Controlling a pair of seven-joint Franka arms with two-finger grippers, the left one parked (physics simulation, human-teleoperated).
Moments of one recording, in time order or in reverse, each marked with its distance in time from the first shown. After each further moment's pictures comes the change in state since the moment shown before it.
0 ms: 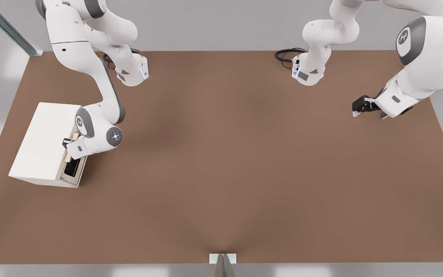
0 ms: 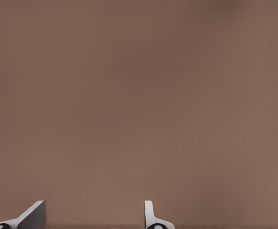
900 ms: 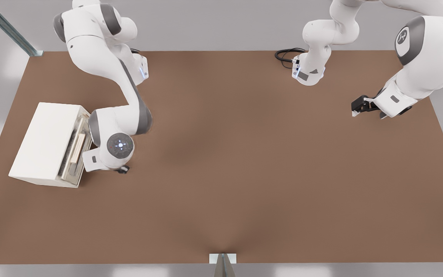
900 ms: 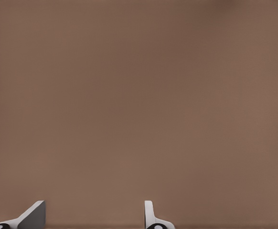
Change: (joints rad) arm 0.149 0.185 0.012 0.738 0.631 -0.281 0.016
